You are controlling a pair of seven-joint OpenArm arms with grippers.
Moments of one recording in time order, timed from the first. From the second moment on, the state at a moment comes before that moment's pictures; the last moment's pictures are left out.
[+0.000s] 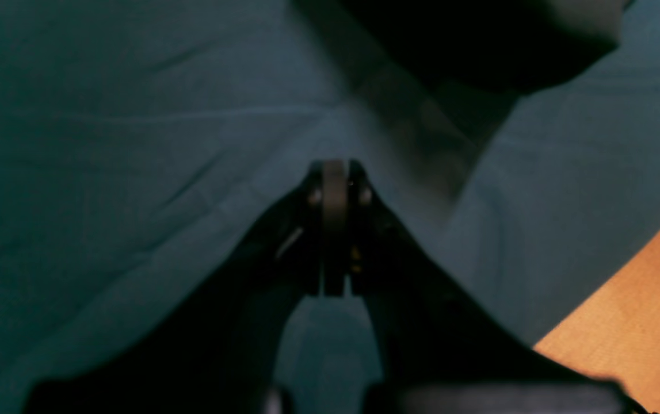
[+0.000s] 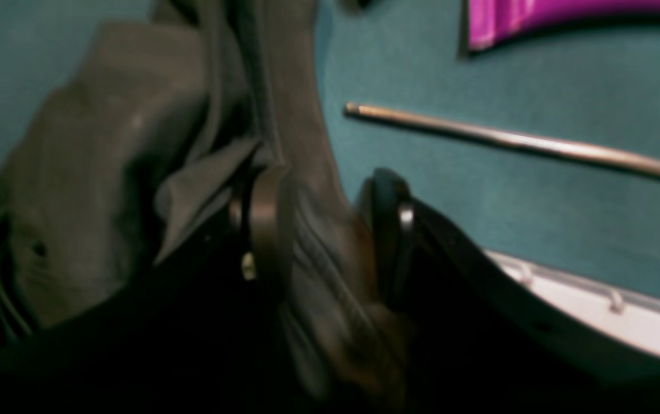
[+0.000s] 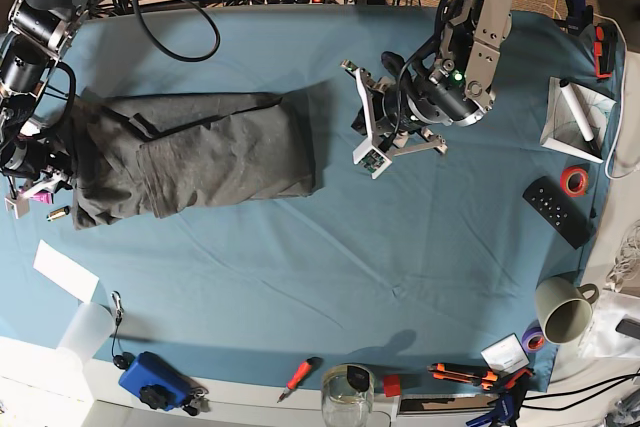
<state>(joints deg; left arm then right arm) 5.0 -5.6 16.6 108.1 -17.4 -21.4 64.8 23.6 37.8 27.1 39.1 30.7 32.5 -55.4</state>
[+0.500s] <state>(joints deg) 5.0 -5.6 16.6 108.1 -17.4 -21.4 64.8 24.7 38.3 27.5 36.5 35.5 33.5 -66.8</state>
